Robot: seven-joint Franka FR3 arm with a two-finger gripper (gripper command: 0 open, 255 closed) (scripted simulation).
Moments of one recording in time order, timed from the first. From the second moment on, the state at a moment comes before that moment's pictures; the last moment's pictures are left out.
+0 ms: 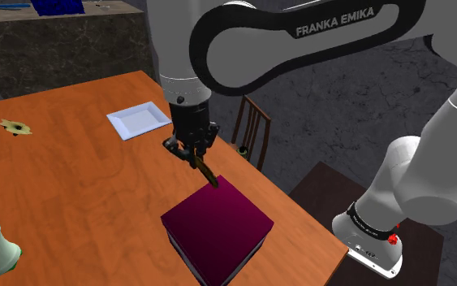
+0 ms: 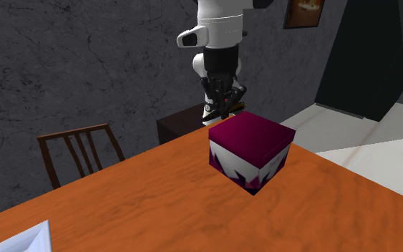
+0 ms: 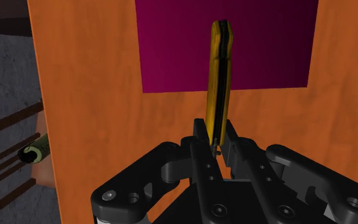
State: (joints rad) arm 0.37 0.04 0.37 -1.84 0.07 1.81 0.80
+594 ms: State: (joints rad) arm 0.45 -0.14 0.44 -2.03 0.15 1.85 0.92
